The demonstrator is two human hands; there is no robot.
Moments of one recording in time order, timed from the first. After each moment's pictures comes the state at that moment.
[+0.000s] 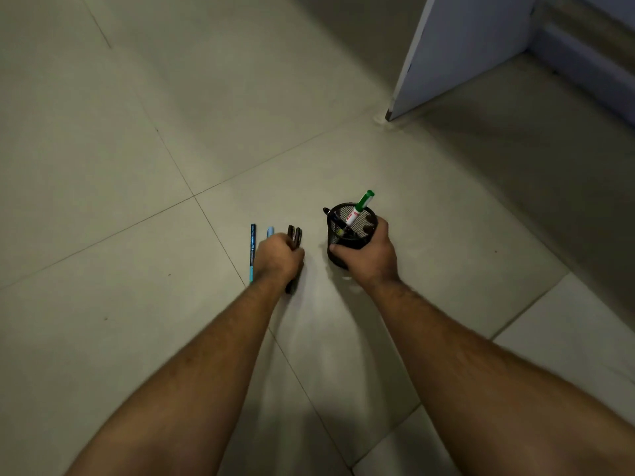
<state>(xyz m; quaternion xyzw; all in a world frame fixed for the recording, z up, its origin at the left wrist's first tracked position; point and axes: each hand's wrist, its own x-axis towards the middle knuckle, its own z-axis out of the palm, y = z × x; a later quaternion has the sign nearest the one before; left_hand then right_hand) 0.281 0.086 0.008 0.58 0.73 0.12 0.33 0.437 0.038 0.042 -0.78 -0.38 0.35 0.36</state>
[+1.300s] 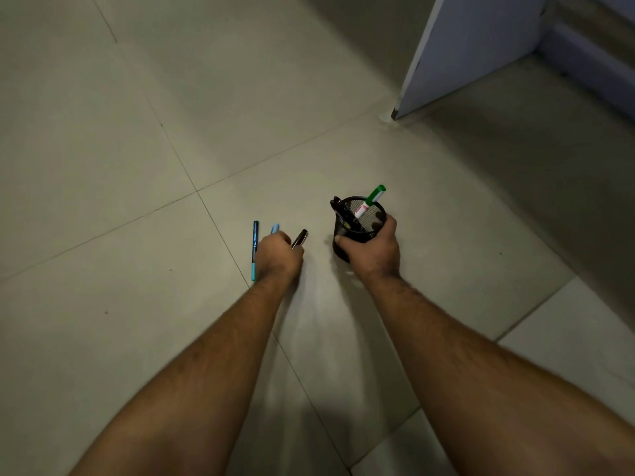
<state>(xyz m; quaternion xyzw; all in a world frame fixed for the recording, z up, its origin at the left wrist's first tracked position) 0.284 0.082 0.010 0.53 0.77 0.15 0.32 0.433 0.045 0.046 -0.80 -0.34 0.33 0.37</state>
